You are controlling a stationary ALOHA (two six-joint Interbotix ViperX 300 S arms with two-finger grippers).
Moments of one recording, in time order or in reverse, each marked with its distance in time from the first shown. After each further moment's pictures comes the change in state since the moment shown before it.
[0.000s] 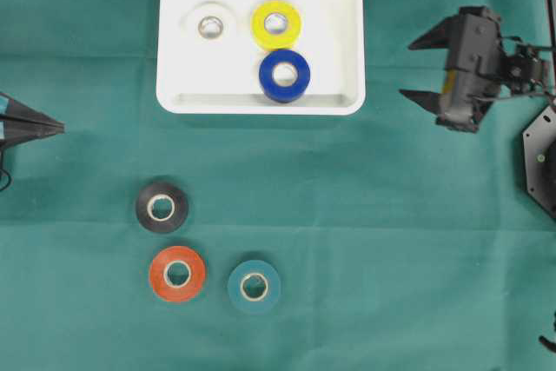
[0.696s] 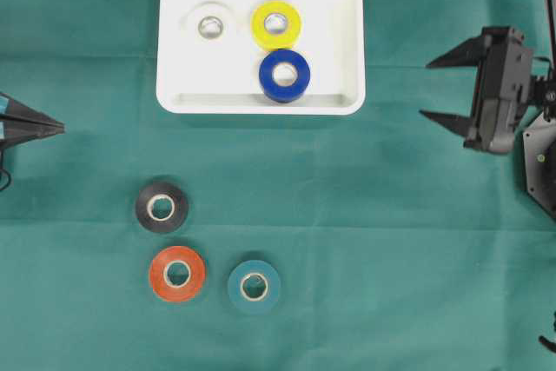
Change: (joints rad) left arm 0.002 0.000 0.000 0.000 0.000 0.000; right arm 0.100 -0.164 0.110 0.002 -0.002 0.003
